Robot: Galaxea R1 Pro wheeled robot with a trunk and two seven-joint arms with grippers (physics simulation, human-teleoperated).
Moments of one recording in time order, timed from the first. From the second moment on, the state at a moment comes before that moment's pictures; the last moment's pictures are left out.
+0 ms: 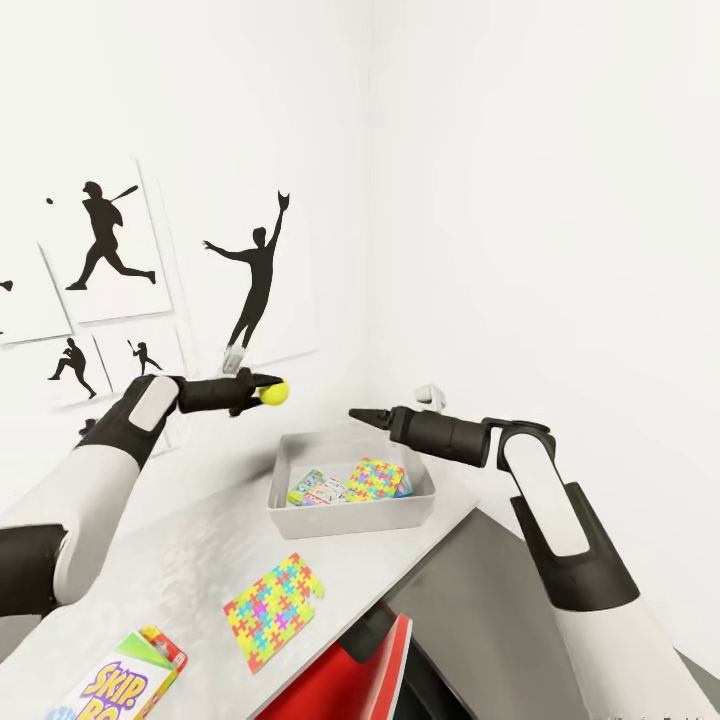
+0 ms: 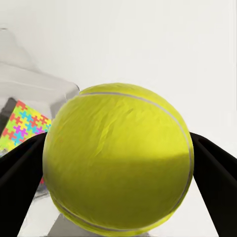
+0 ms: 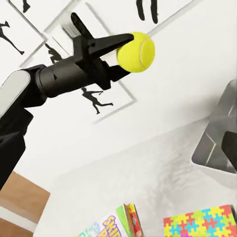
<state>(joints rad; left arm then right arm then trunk) -1.19 0.18 0.01 -0.54 0.77 0.98 -0.39 -0.70 -0.03 0.22 -1.59 -1.10 1.02 -0.04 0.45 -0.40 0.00</state>
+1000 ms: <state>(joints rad) -1.20 -0.01 -0.01 -0.36 0.72 0.58 0.06 -1.04 -0.01 0.23 -1.59 -1.53 1.03 -0.91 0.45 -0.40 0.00</state>
